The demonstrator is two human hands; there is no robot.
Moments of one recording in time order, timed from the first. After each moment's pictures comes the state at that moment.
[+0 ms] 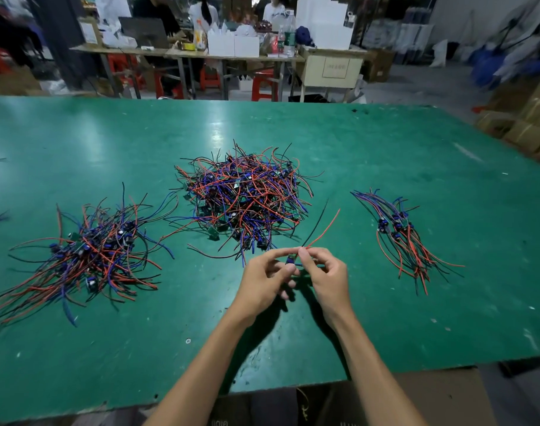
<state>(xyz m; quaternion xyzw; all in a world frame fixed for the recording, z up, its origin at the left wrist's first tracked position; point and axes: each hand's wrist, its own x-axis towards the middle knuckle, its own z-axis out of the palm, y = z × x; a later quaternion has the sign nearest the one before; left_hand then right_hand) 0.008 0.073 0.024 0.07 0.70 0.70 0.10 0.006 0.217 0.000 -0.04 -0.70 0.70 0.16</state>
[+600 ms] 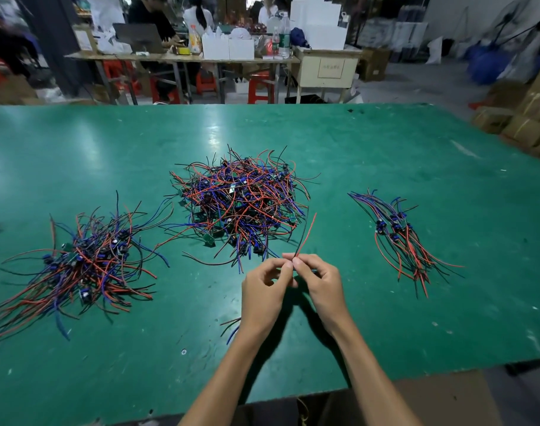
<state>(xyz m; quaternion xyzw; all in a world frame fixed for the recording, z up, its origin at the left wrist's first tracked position) 0.017 0.095 0.014 0.01 0.71 0.70 -0.05 0.007 0.214 0.003 0.00 -0.69 0.72 0.10</state>
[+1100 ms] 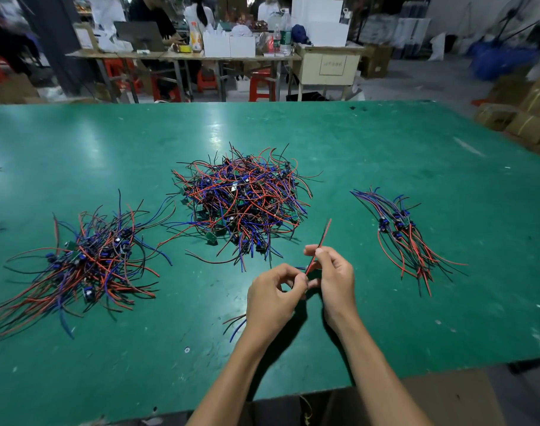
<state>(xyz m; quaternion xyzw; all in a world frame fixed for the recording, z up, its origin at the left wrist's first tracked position) 0.025 0.096 0.012 0.04 0.80 0.59 -0.03 0.000 0.217 0.006 -0.13 -0.62 0.76 0.15</state>
